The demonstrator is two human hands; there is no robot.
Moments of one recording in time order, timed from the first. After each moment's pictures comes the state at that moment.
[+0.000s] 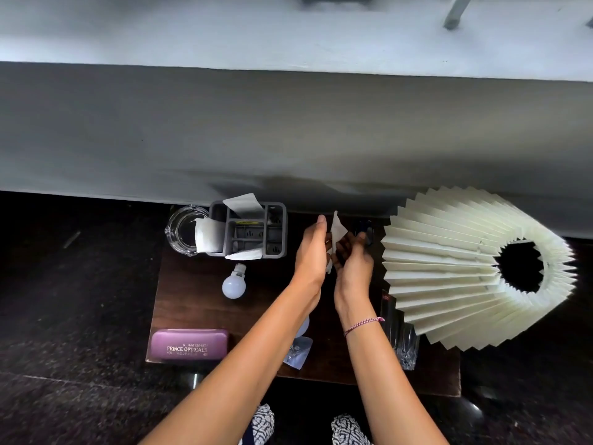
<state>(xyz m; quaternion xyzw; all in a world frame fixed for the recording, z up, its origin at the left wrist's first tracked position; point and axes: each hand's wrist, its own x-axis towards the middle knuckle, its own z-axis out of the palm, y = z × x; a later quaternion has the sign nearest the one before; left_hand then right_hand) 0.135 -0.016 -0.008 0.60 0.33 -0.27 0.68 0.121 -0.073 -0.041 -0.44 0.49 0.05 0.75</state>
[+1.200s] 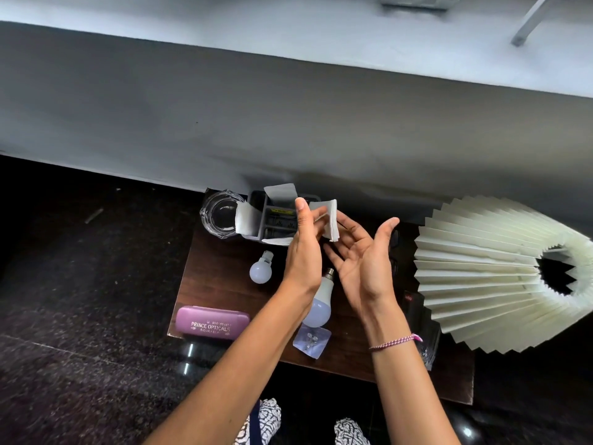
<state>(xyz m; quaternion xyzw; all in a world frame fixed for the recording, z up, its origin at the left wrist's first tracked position) 0.114 0.040 0.063 0.62 0.28 -0.17 0.72 0.108 -0.044 0.031 -0.43 0.25 0.20 0.84</state>
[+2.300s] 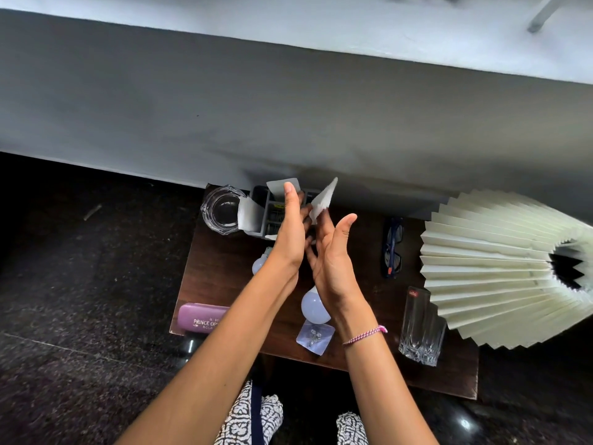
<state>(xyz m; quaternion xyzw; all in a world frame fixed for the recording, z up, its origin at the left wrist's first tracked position) 0.134 0.066 0.049 0.57 0.31 -0.21 0.73 0.101 0.001 0.033 -0.50 0.18 0.27 0.80</state>
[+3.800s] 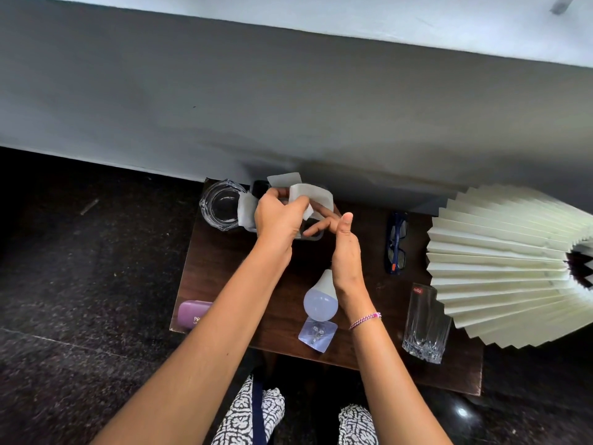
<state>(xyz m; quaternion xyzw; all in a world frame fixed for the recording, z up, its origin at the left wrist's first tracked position) 0.158 0.083 0.028 0.71 0.40 -0.13 0.57 0.108 -0.009 -0.008 -0.68 0.12 0.16 0.71</state>
